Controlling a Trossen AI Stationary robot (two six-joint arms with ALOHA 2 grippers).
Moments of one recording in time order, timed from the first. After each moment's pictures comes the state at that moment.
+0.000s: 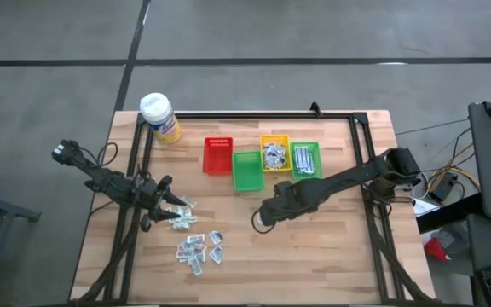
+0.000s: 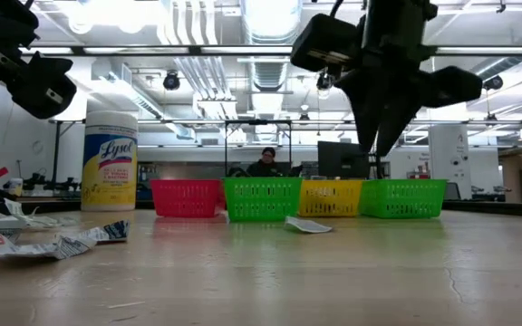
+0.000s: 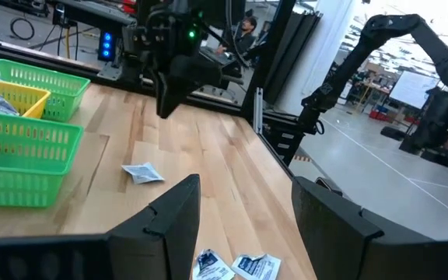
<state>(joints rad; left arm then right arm) -0.56 0.17 0.04 0.03 -0.29 -0.35 0.25 1.79 1.34 -0.93 0.08 1.56</state>
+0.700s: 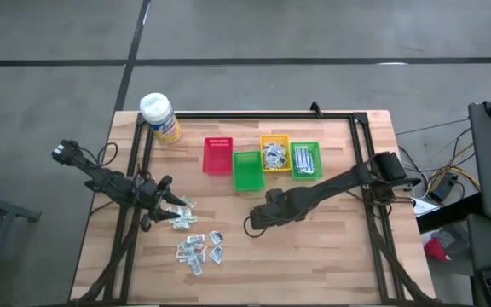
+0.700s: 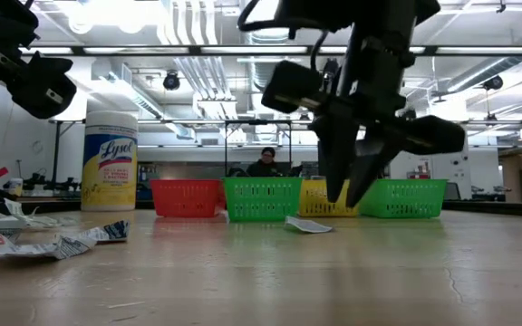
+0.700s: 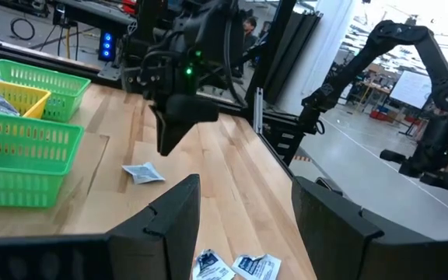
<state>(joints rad) -0.56 0.17 0.04 0.03 -0.29 -0.35 0.26 1.92 1.30 -0.67 0.08 1.64</state>
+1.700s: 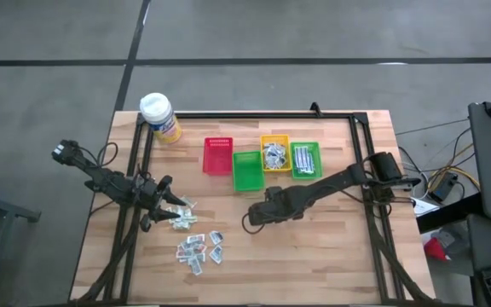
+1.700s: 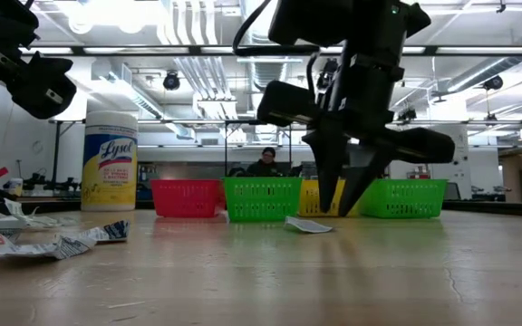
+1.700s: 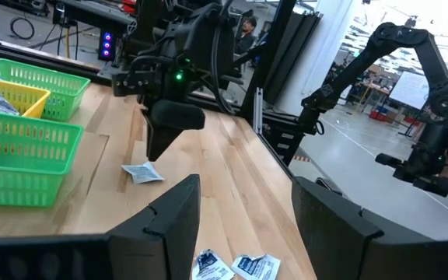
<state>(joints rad) -0.56 0.17 0.04 0.03 -0.29 -0.35 0.23 1.95 1.30 -0.66 0.11 1.67</state>
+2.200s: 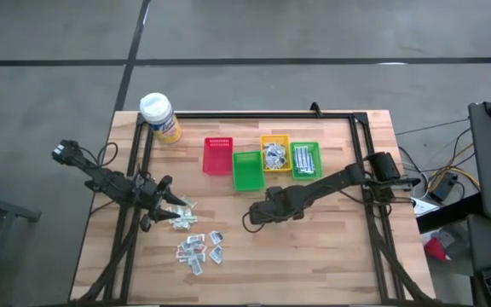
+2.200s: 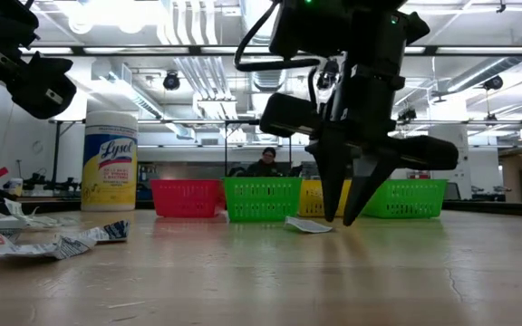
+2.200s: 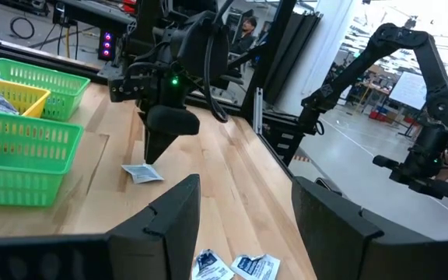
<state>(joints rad) -0.56 0.17 0.04 0.03 -0.29 -0.35 0.22 1.97 1.28 -0.65 0.09 1.68</state>
